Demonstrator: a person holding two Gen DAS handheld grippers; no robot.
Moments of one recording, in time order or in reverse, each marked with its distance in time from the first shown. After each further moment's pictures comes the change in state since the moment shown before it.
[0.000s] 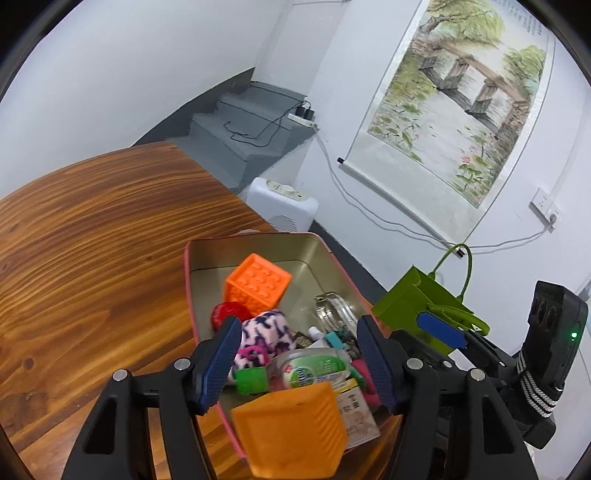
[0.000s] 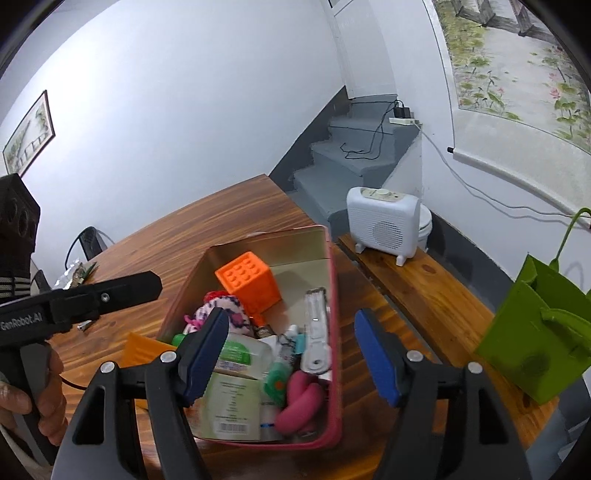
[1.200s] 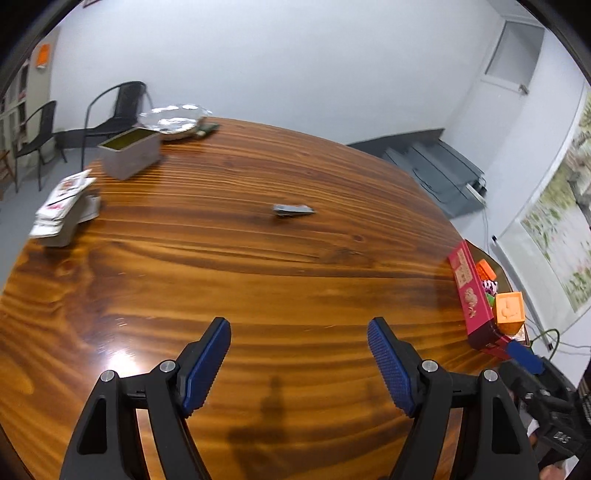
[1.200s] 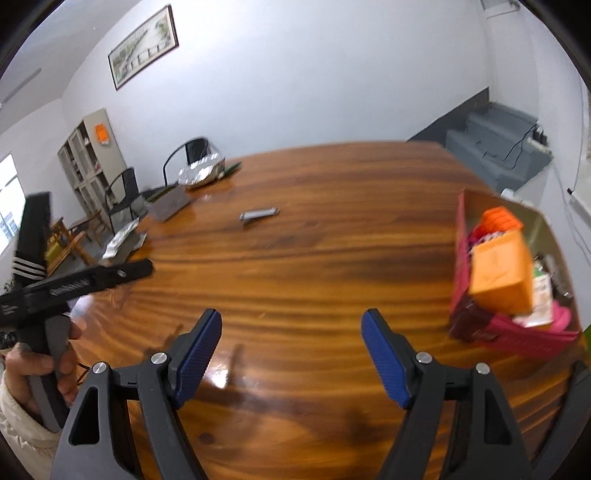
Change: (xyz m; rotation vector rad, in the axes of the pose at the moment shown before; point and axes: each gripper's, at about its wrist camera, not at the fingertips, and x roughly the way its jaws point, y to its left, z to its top) left arm -0.262 0.176 -0.215 -0.475 -0.180 0.491; right arm -0.045 0.249 -0.109 -0.335 0.205 0.326
